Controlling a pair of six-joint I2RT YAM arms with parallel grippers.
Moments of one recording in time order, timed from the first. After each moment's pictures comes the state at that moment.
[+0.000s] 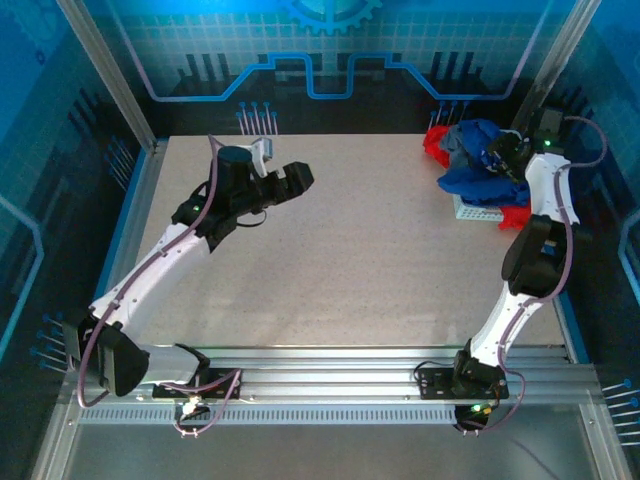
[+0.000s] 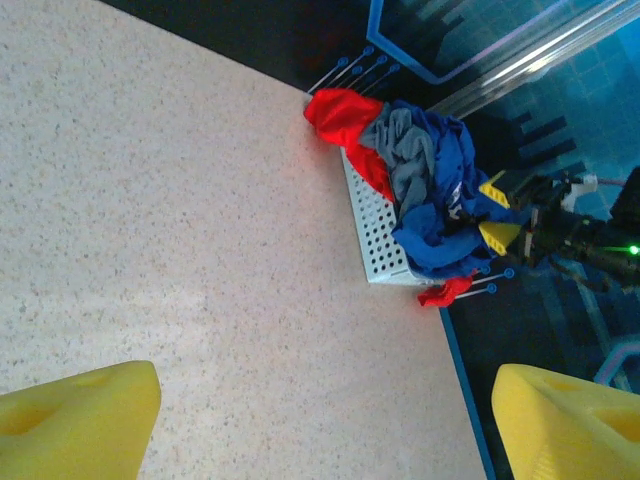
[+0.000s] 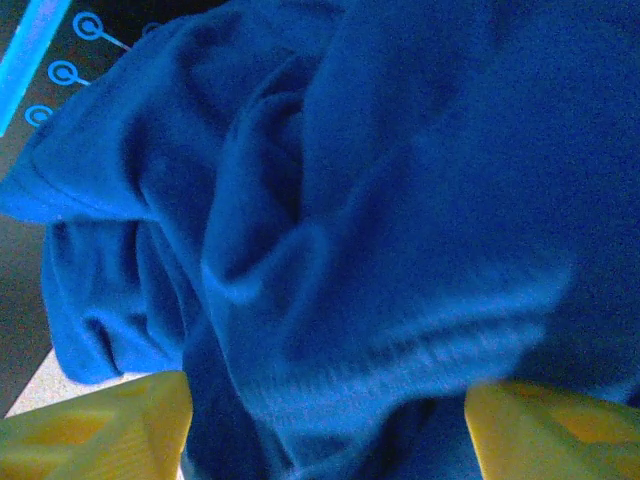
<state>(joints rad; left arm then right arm) -0.41 1.33 1.23 -0.32 0.26 -0.77 -0.34 1.97 1.82 -0.70 -0.15 0.63</state>
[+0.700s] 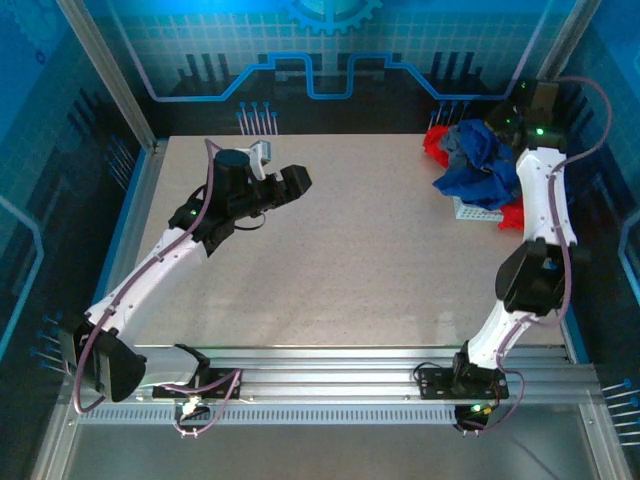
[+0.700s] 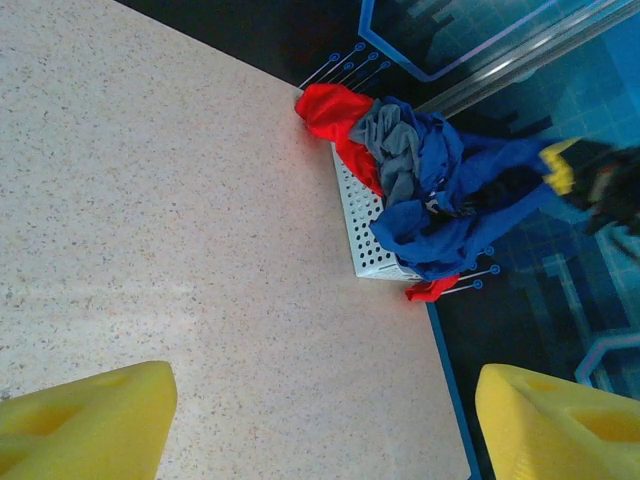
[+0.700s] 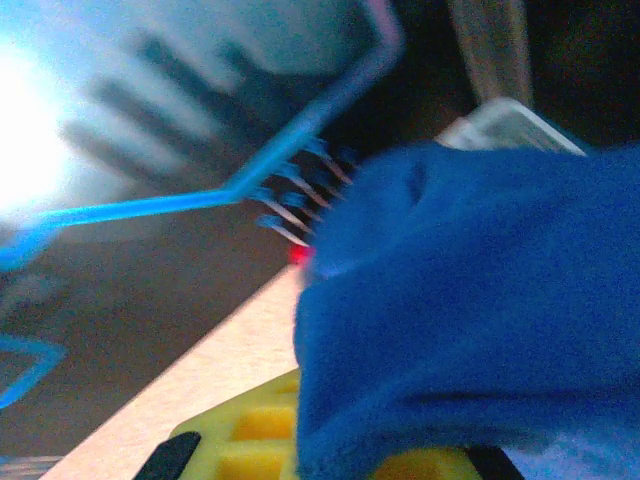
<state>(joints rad) -0.41 1.30 1.21 -0.32 0.28 -0.79 -0.17 1.77 1.92 -0.65 0.00 0.59</state>
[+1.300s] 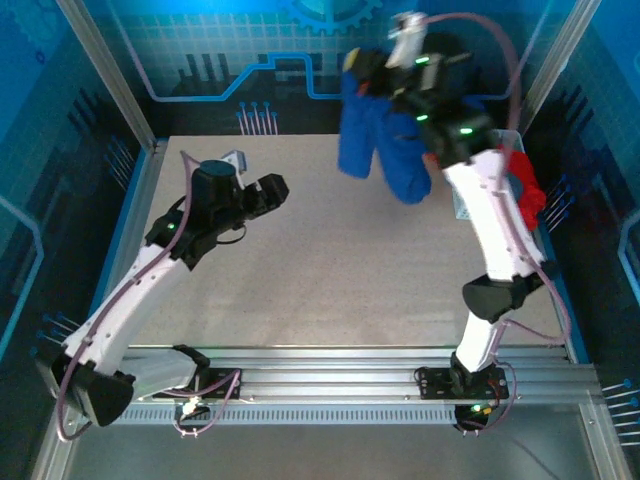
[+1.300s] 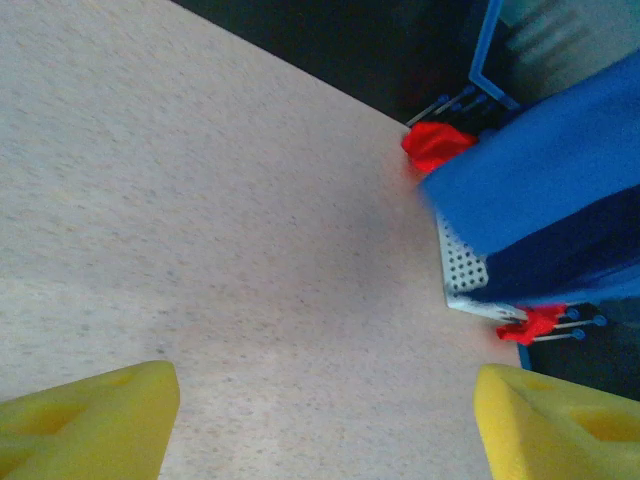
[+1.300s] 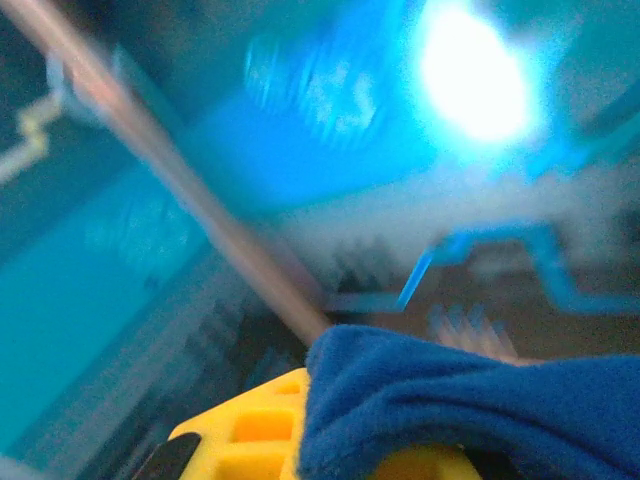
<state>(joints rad) -0.41 1.14 1.22 -0.58 0.01 -0.77 0.51 1.84 2.33 -0.60 -0.18 0.57</state>
